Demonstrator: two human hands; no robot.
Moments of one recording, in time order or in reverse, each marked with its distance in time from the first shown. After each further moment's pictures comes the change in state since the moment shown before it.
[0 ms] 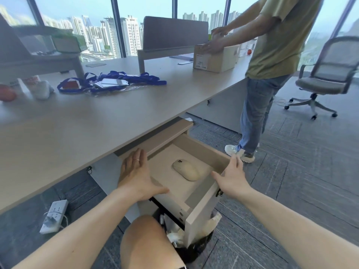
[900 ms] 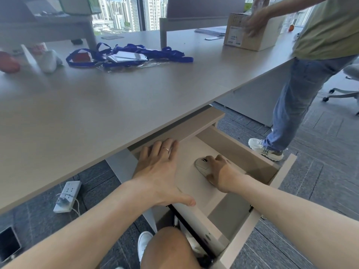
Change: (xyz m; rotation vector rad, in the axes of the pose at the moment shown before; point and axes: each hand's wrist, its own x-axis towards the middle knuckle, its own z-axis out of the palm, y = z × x) left_hand 0.036 -0.004 -0.003 0.228 0.012 0.224; right_hand 0.094 -0.047 0.102 -0.561 -0.405 -0.302
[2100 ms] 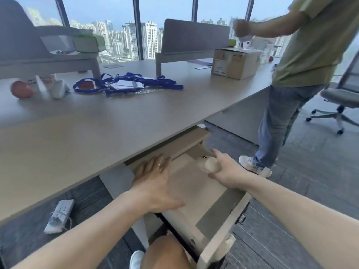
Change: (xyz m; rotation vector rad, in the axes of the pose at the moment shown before) left_hand -0.015 0.016 -0.021 -0.128 -0.073 -0.063; right_hand -0.045 0.023 -0.074 0.293 0.164 -0.067
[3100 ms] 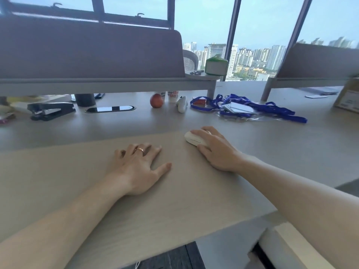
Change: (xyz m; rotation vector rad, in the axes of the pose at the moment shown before) left_hand -0.113 -0.317 -0.092 0.031 0.209 -0.547; right_hand 0.137 -0.356 0.115 -0.114 0.041 -0.785
